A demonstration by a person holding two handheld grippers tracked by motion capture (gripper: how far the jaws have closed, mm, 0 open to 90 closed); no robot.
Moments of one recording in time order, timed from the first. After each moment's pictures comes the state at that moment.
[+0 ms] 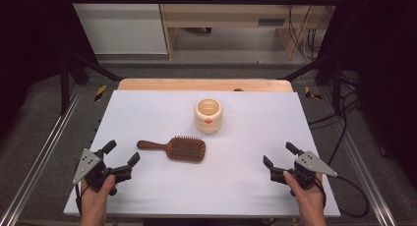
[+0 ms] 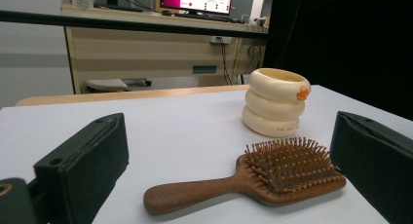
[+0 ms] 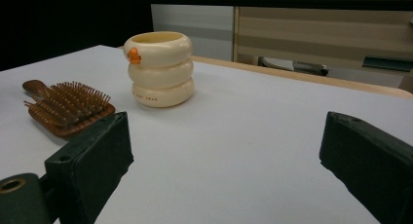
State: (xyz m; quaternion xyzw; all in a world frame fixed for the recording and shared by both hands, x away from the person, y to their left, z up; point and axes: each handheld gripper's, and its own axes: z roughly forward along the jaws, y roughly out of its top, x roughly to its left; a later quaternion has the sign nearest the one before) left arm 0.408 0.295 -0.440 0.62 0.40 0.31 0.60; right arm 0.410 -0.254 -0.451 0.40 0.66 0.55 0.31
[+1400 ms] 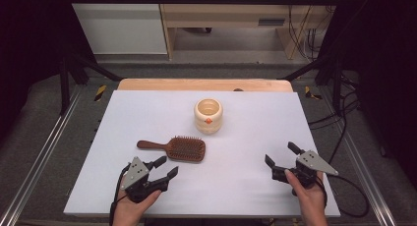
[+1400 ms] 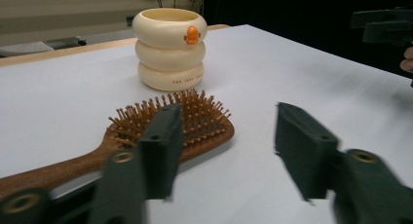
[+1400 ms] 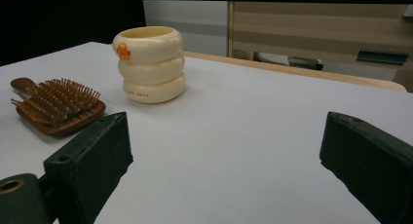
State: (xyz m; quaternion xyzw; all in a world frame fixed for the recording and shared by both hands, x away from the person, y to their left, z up) left arm 0.386 0.198 -0.443 0.73 0.34 0.22 0.56; right arm 0.414 -0.259 -0.454 0.41 0.66 0.54 0.31
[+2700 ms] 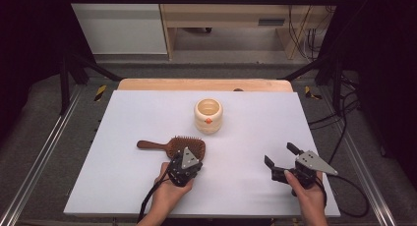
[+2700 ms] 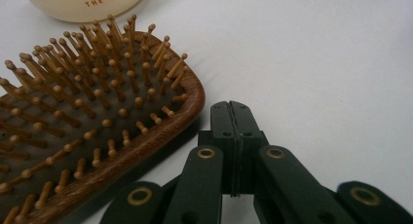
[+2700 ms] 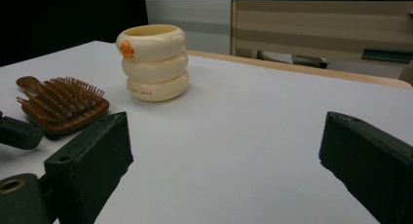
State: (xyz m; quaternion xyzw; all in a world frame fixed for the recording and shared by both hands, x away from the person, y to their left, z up) left arm 0.444 0.102 -0.479 0.85 0.32 0.17 0.38; right arm 0.414 -0.259 -0.455 0.41 0.66 0.54 0.31
